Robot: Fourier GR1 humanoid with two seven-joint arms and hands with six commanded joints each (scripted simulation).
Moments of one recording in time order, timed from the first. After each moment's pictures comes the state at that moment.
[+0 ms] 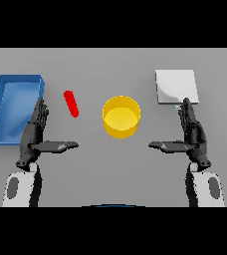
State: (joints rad) left arm 0.00 0.00 0.00 -1.57 0.00 0.00 0.00; right arm 0.00 0.00 0.00 -1.57 0.00 0.00 0.00
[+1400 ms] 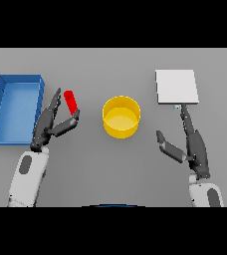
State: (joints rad) left arm -0.23 0.06 -0.04 -1.28 -0.18 0.02 -0.04; right arm 0.11 -0.06 0.12 -1.70 0.25 -0.06 -0.10
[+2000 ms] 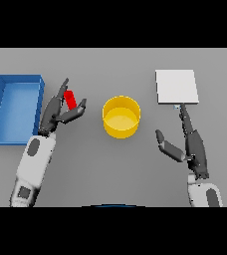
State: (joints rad) left arm -0.43 0.05 0.00 -1.03 -0.20 0.04 -0.07; right arm 0.11 -0.05 0.12 -1.70 0.24 -0.06 -0.08
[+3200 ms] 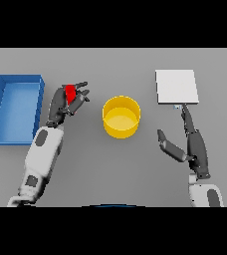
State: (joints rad) left arm -0.55 -0.01 0.07 -0.88 -0.14 0.11 -0.19; right arm 0.12 -0.05 0.12 -1.72 0.24 -0.07 -0.08
